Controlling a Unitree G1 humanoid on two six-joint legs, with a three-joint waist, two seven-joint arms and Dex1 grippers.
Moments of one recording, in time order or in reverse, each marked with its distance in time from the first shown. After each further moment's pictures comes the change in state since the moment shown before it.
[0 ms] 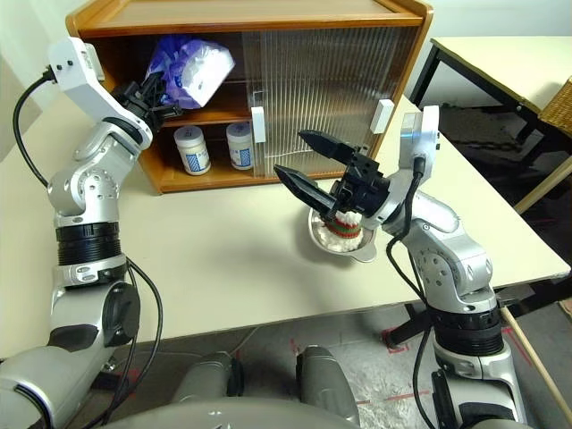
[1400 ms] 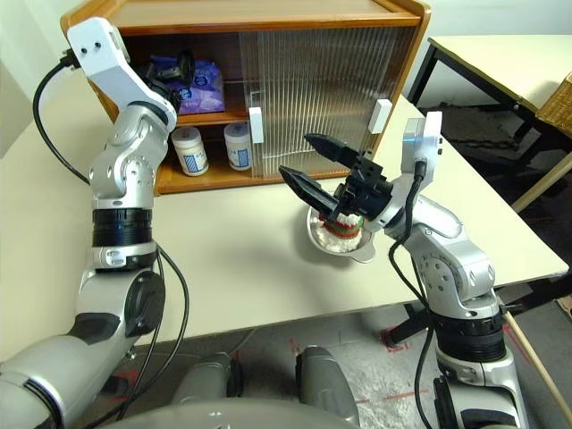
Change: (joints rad) left arm -0.067 -0.112 -0.049 0.062 0.101 -0.143 0.094; right arm 0.022 0.000 -0.010 -0.007 -0.008 0.000 -0.019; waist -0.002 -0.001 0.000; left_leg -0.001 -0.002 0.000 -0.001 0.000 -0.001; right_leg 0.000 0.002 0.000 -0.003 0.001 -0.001
